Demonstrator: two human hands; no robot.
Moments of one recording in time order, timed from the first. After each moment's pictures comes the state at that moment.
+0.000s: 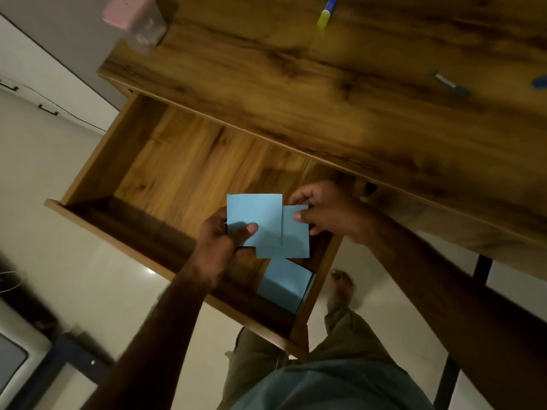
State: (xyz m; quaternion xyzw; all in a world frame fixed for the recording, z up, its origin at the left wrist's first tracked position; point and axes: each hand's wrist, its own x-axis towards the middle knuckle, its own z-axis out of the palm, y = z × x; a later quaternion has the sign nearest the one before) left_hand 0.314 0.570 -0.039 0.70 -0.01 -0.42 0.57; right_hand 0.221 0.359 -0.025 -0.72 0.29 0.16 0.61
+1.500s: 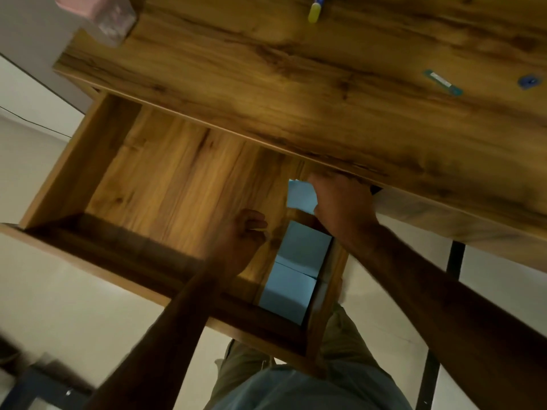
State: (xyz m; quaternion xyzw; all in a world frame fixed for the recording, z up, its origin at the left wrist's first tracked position) left_hand 0.341 0.543 -0.087 0.76 -0.07 -0.45 0.47; right_hand 0.247 0.362 -0.041 -0.94 0.30 0.11 0.08
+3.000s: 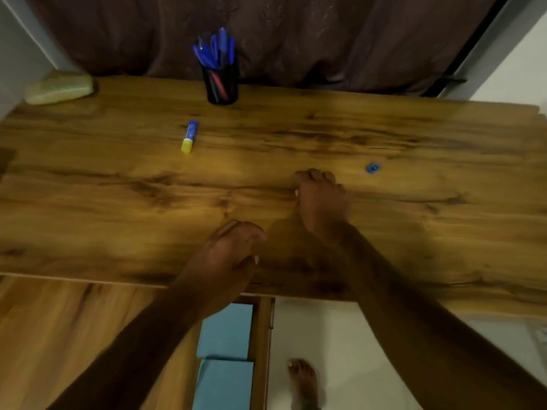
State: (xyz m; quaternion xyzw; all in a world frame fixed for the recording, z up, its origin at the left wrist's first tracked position) left_hand 0.348 0.329 -0.002 0.73 -0.55 -0.28 0.29; right_hand 0.227 0.137 -0.027 -0.88 0.47 -0.04 0.07
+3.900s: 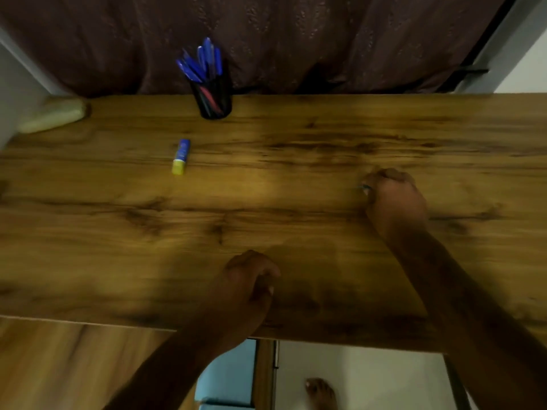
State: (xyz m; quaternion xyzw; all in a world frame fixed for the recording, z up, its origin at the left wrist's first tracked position) left_hand 0.333 0.294 -0.024 0.75 -0.55 -0.27 0.23; right_hand 0.148 0.052 -0.038 -0.83 0.54 -0.11 0.07
